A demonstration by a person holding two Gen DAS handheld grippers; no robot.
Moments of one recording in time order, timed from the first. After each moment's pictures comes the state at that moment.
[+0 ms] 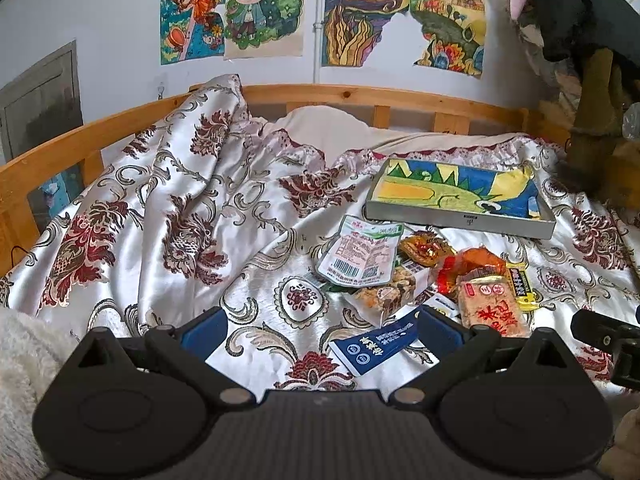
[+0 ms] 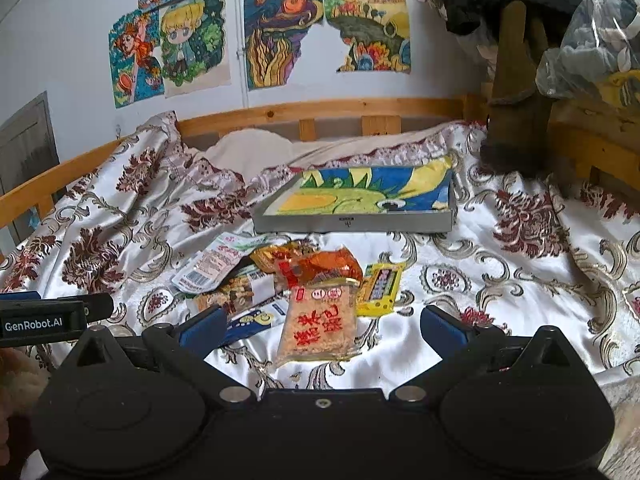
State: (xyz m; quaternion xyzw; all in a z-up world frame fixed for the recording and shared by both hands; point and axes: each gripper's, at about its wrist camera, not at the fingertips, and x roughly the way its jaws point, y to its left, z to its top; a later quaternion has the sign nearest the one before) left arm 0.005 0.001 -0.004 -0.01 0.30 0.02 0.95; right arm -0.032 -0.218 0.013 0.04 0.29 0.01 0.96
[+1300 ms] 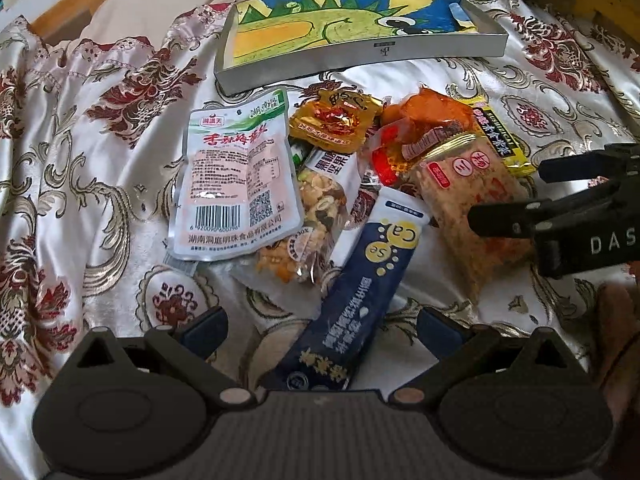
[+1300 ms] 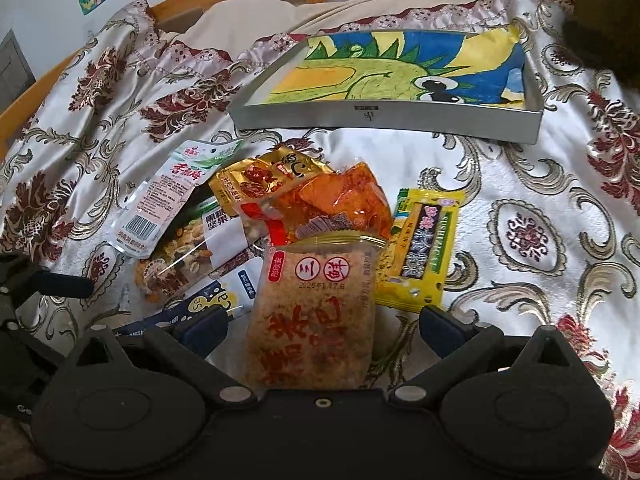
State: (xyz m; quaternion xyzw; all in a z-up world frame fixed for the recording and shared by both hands) left arm 0.161 -0.049 -0.078 0.15 0.52 -0.18 0.82; right arm 0.139 -0.232 -0.059 0.05 0.48 0.06 0.87
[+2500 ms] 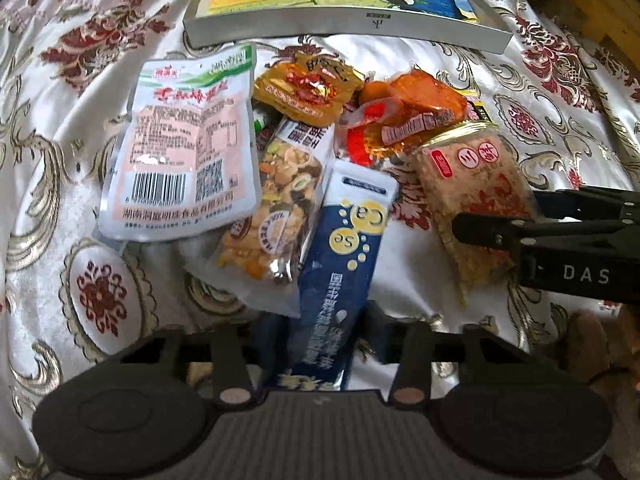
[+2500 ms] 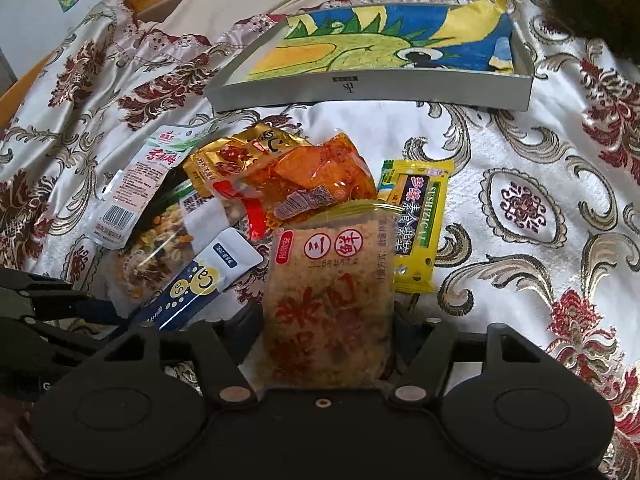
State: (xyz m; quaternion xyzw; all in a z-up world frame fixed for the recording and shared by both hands) left arm 0.182 -0.052 -0.108 0.07 0.58 -0.21 0.79; right arm 0.139 -0.240 -0.071 0.07 0.50 0.04 0.86
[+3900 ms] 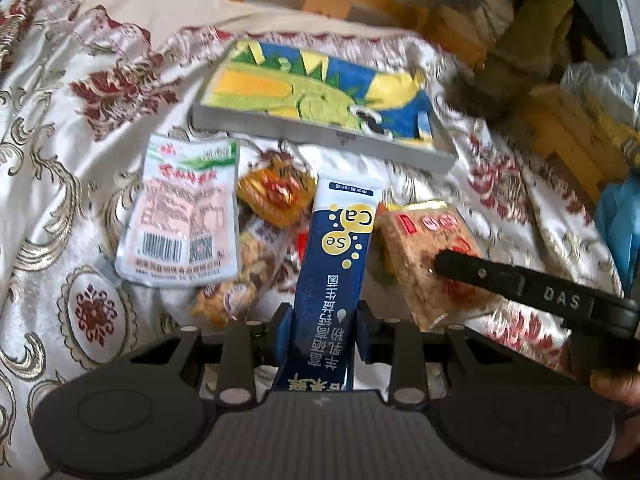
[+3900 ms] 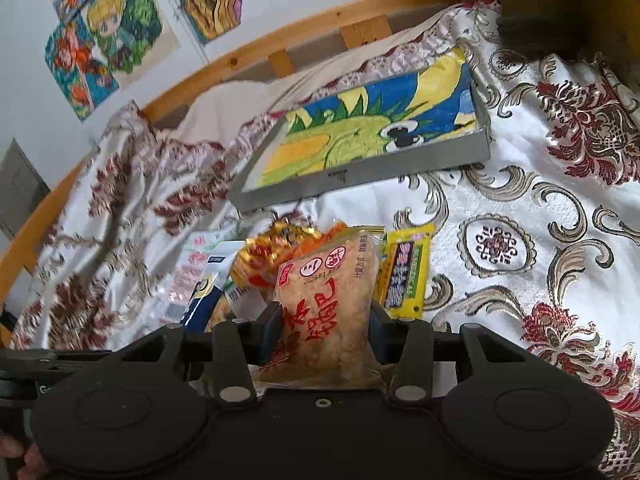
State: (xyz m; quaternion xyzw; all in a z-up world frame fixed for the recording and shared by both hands) left arm 0.161 -0.030 -0.051 -0.08 0.47 -0.24 0.85; right arm 0.107 -0.278 -0.022 0.19 0.38 0.04 0.90
